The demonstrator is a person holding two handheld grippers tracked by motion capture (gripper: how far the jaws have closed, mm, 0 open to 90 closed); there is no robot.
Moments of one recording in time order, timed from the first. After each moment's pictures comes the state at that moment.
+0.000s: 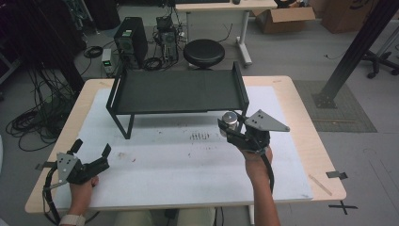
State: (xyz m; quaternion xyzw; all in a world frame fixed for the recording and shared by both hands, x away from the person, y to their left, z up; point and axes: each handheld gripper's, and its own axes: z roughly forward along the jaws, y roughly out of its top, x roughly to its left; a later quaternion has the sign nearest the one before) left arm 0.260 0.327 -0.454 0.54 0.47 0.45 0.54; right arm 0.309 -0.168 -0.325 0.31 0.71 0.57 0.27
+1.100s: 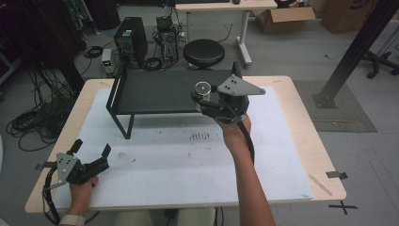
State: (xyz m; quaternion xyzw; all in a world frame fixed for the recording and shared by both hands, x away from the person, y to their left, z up) left arm 0.260 0.327 -0.455 0.54 0.46 0.45 0.55; right arm 0.349 -0.105 -0.255 0.25 0.72 0.60 0.26
